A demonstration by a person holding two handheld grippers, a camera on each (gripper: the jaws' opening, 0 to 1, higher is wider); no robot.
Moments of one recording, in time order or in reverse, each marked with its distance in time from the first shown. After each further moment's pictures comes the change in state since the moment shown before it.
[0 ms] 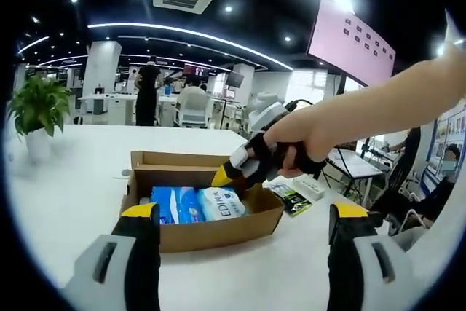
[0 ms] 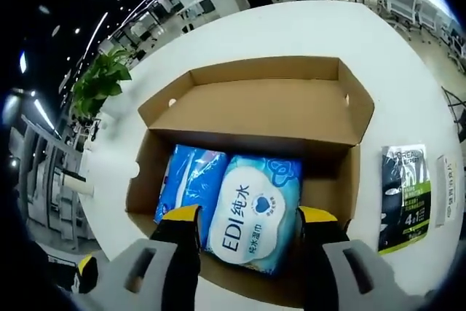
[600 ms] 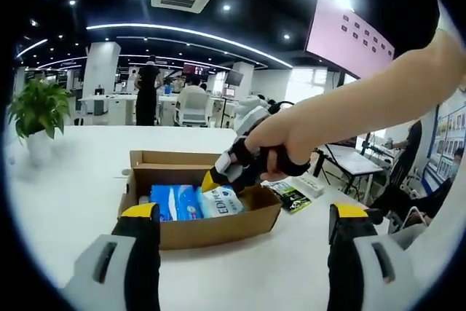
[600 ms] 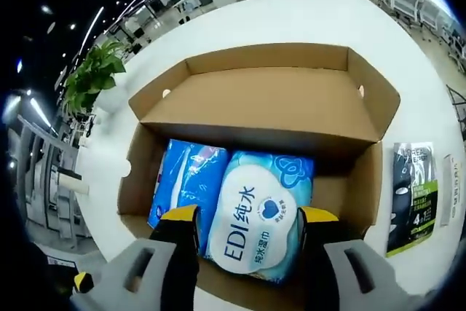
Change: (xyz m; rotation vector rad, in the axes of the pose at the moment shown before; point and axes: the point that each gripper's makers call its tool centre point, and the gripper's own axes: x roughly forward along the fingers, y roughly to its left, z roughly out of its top) left arm -0.002 -0.007 -0.004 0.015 0.013 0.004; right arm 0.020 0.003 -0.003 0.001 0.044 -0.024
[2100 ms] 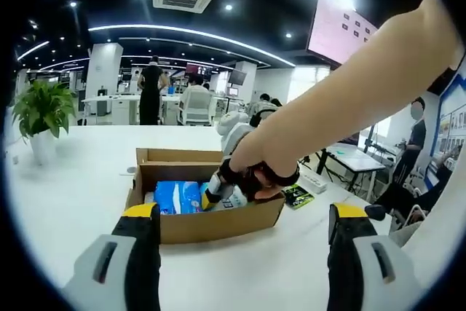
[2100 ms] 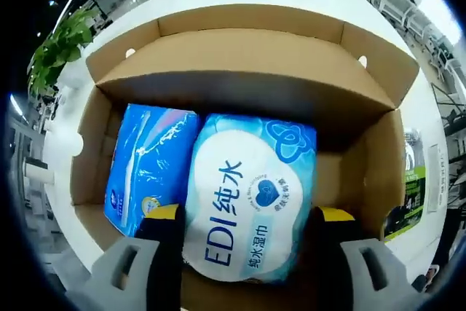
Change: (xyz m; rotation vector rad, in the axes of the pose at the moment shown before) left arm -0.010 0.004 -0.006 0.008 0.004 0.020; right arm 0.004 0.005 -0.054 -0.031 0.128 -0.203
